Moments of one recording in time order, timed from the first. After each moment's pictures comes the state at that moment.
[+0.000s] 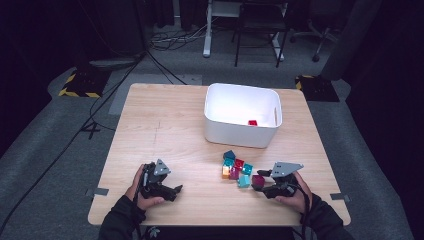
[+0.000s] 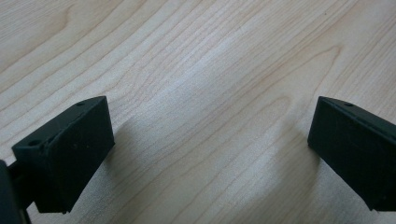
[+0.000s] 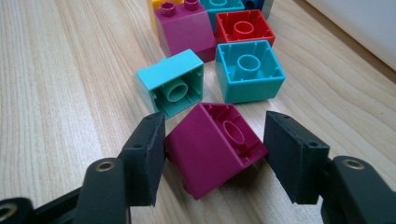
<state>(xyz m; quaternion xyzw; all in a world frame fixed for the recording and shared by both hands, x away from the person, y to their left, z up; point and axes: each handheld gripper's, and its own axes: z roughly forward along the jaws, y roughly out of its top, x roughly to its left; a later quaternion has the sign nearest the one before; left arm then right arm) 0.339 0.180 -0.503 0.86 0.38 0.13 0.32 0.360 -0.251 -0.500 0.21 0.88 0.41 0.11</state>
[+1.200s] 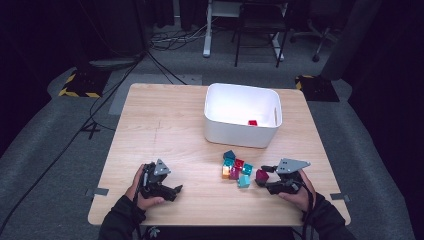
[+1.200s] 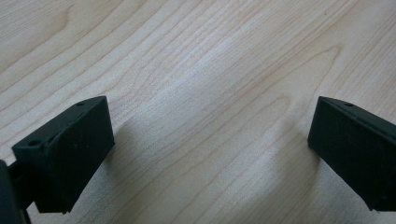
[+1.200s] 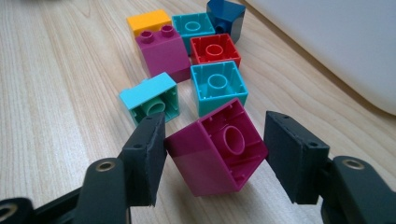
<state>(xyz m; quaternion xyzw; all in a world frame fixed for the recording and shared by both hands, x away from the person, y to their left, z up) 0.339 0.180 -0.503 0.86 0.38 0.13 0.32 0.364 -0.261 -0.489 0.23 0.86 0.43 0.13</state>
